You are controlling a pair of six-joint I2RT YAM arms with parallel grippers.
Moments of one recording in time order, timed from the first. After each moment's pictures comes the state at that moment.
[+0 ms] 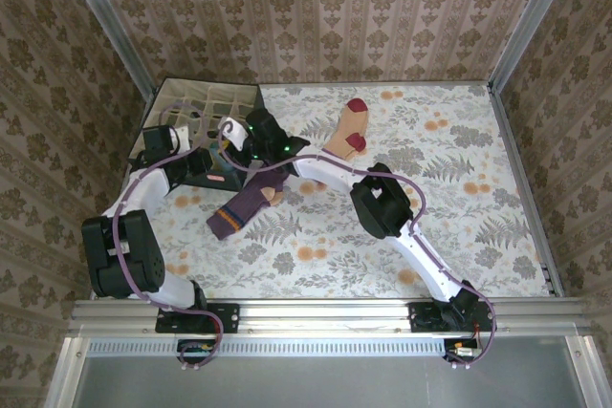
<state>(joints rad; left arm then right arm) 0.11 1.48 0.92 -0.30 0.38 -0.15 0.79 2.53 2.20 -0.08 -0.39 -0.20</state>
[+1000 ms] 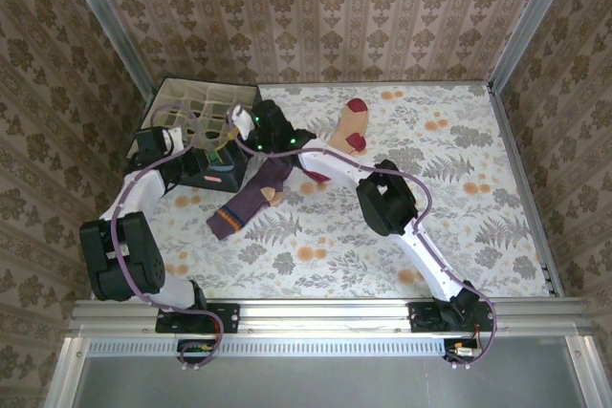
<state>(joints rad) 0.15 1.47 0.92 -0.31 0.42 -0.18 0.75 2.49 2.22 -0.09 -0.43 0.06</state>
